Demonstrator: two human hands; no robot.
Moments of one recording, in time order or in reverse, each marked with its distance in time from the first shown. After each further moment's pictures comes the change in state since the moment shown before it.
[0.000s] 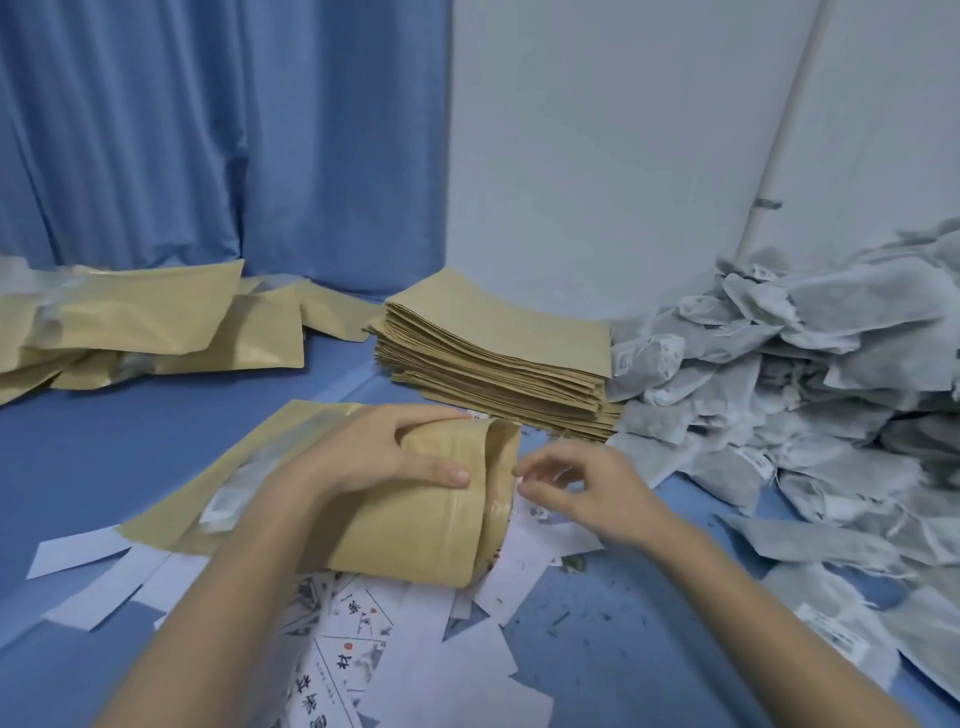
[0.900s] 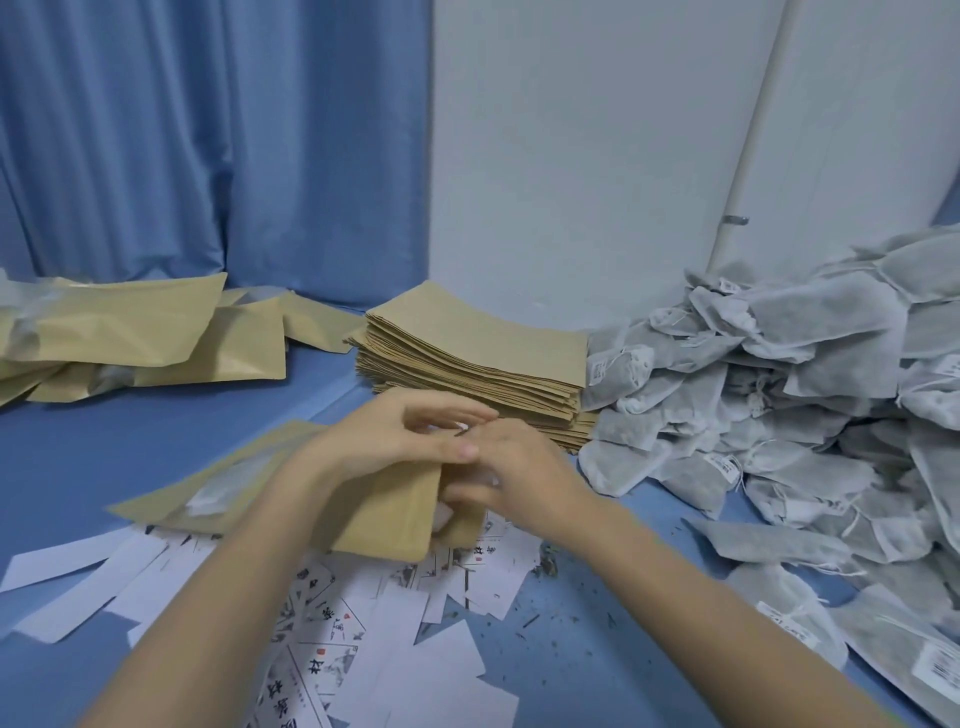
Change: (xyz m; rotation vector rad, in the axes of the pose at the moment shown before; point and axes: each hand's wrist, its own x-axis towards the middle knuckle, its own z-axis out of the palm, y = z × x) left_hand 0.014 0.030 0.007 -0.291 -0.076 0.174; right_hand 0.017 -0.046 0.006 -0.467 0.006 -0.358
